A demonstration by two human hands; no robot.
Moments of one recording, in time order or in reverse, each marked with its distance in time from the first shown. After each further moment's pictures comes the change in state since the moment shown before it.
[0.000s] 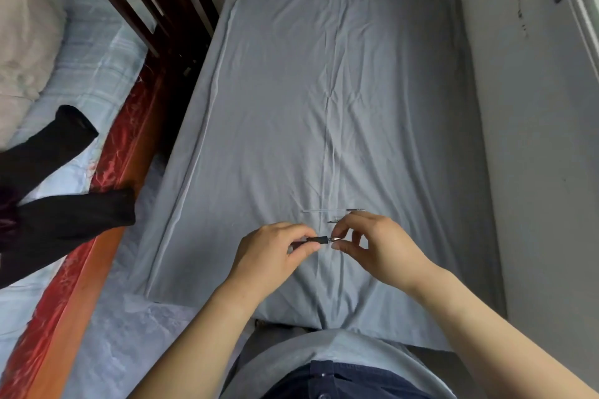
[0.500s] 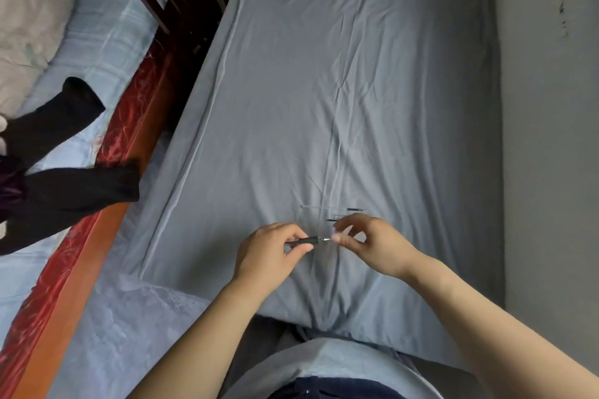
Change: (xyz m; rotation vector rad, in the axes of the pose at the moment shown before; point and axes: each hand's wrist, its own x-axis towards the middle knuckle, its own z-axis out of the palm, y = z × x) left_hand 0.005 -0.014 0.033 -0.057 0.054 -0.241; right_hand 0.025 0.047 0.013 0.128 -0.218 0.201
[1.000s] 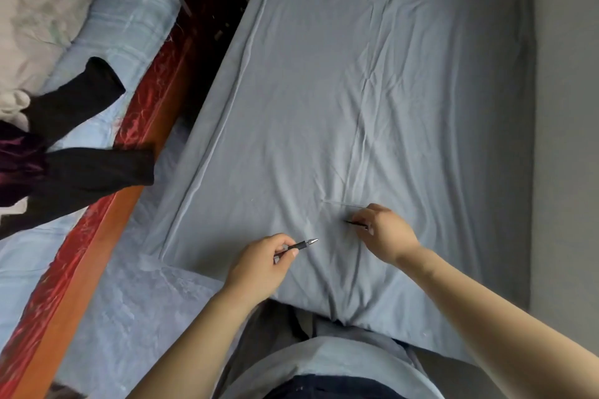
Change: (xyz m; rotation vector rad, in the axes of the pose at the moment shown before) left_hand -0.037 -0.050 -0.009 -0.143 -0.088 -0.175; right_hand 0.035 0.022 0.036 -0.310 0.109 0.062
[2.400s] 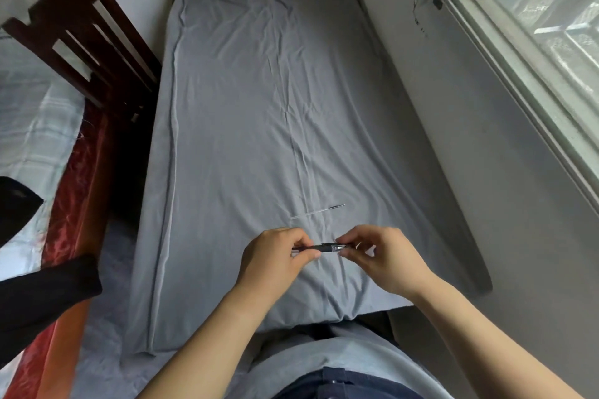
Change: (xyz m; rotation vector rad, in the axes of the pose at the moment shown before) left_hand 0.007 0.065 -0.033 0.191 -0.095 0.517; right_hand -0.128 -0.080 -0.022 0.416 0.397 0.110
